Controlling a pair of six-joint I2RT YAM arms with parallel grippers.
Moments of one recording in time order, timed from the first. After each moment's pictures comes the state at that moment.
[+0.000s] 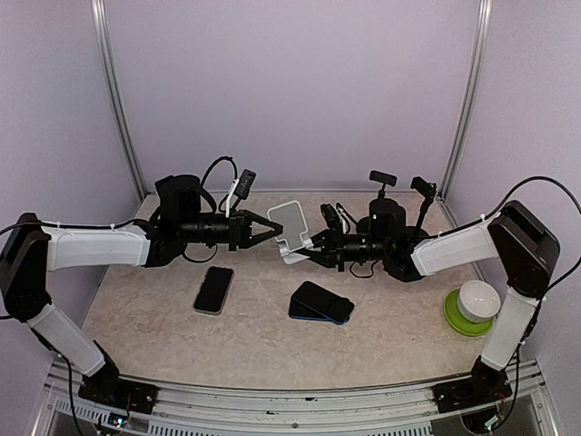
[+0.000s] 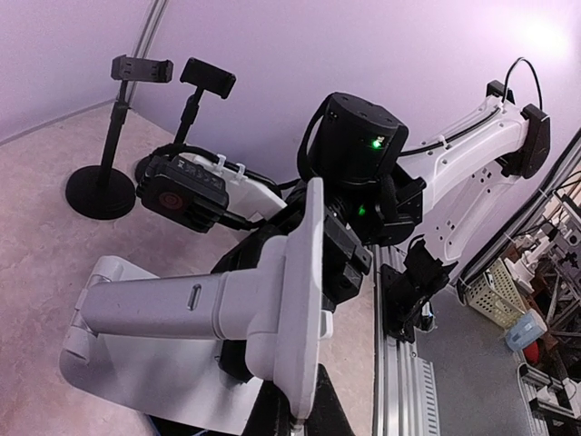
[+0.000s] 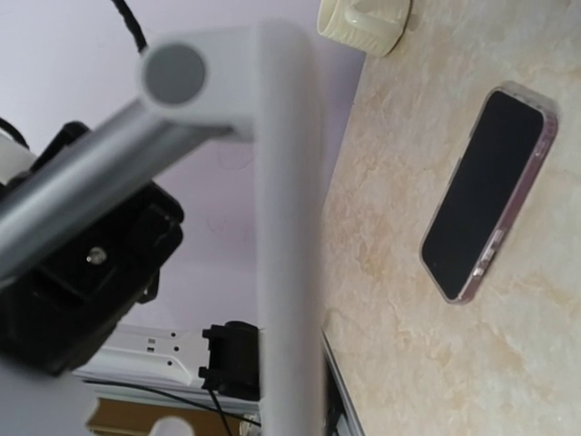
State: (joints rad) left arm -0.64 1.55 0.94 0.46 0.77 -0.39; right arm 0.69 1.78 0.91 0.73 -0.79 1.16
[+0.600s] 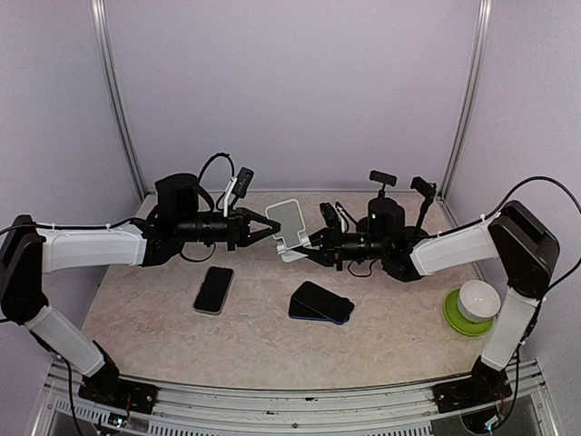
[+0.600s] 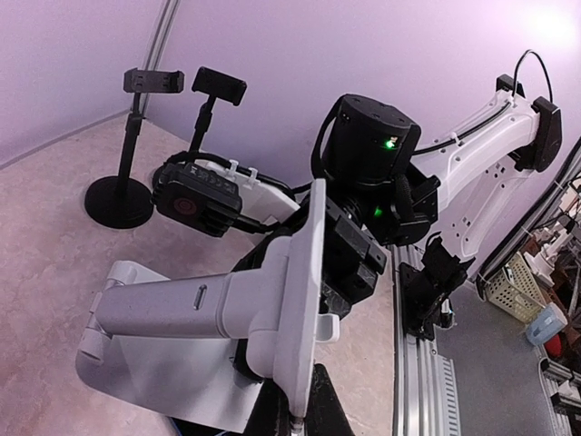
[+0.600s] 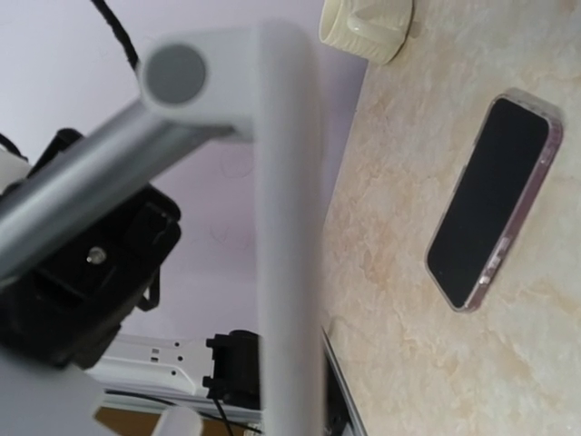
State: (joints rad) left arm -0.64 1.52 0.94 0.42 0.73 -0.30; right arm 0.70 1.78 0.91 0.73 -0.77 1.17
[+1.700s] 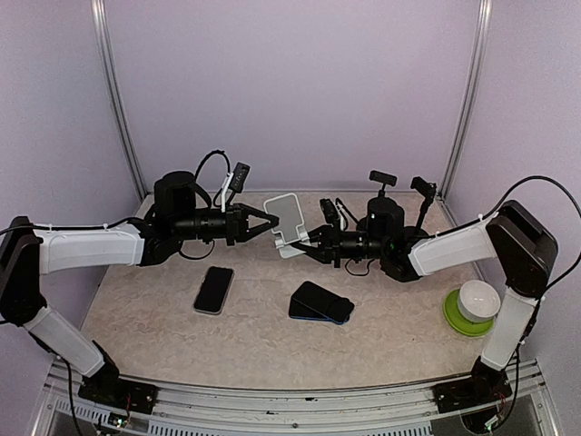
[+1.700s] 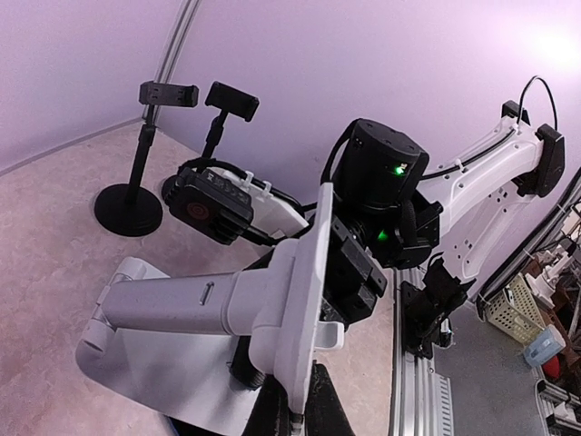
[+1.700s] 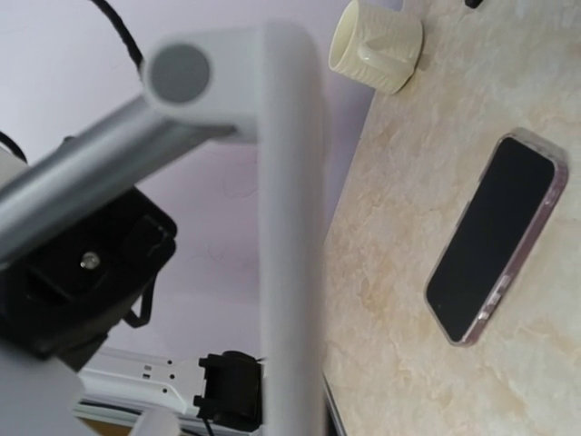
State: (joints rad) left arm -0.63 1.51 0.94 0.44 0.69 -0.37; right arm 0.71 1.79 0.92 0.77 -0.73 1.14
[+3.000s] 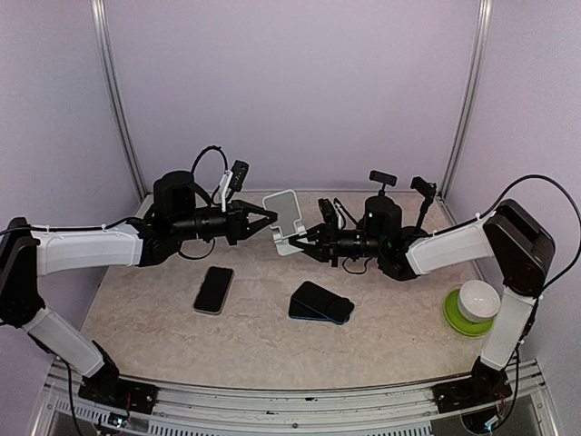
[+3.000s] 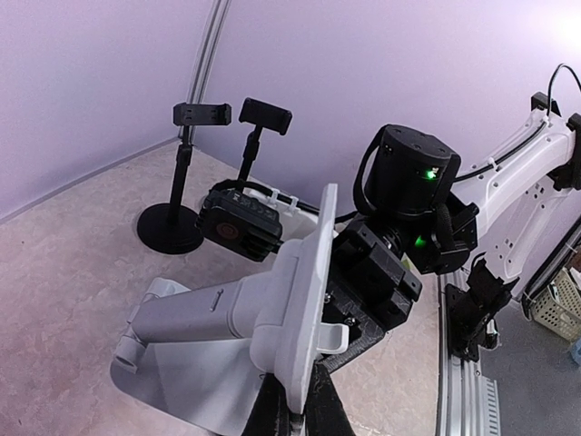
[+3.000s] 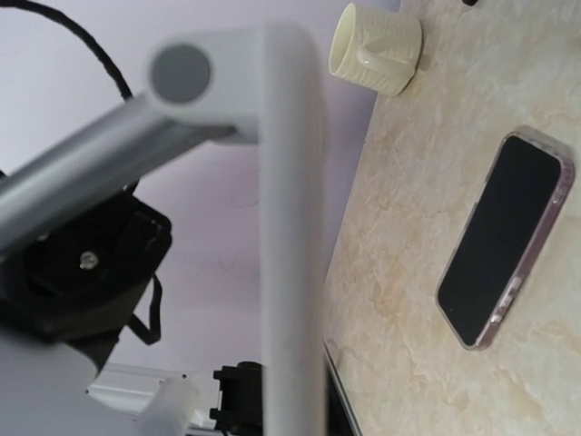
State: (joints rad) left arm -0.64 1.49 0.94 0.43 0.57 -0.26; right arm 0.71 1.81 0.95 0.77 -0.72 1.20
